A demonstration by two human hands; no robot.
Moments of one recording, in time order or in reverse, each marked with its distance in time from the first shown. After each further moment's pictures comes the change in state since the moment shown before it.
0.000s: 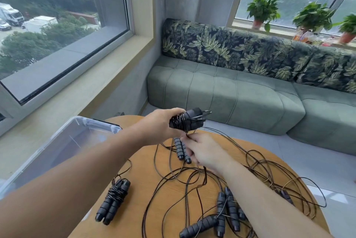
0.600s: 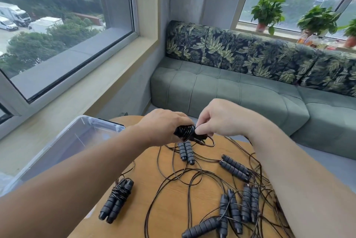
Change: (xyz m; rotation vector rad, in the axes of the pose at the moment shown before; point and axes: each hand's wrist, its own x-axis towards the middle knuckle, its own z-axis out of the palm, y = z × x) left_hand -0.002 0.003 -0.009 0.572 -0.047 0.311; right_hand -0.019 -0.102 -0.054 -0.818 -0.070 -0.176
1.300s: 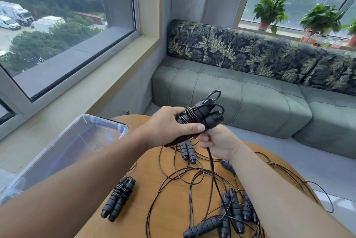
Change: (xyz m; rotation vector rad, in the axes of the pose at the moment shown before) left_hand -0.020 0.025 -0.015 -1.040 0.145 -0.322; right_hand 0.036 0.053 0.091 1.527 -0.147 -0.116
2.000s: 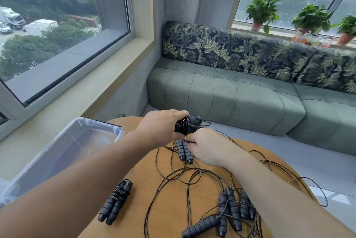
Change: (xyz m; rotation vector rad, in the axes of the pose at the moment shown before) left_hand 0.025 -0.022 0.006 0.979 0.079 0.194; right_hand -0.025 -0.010 0.039 -1.591 0.227 0.134
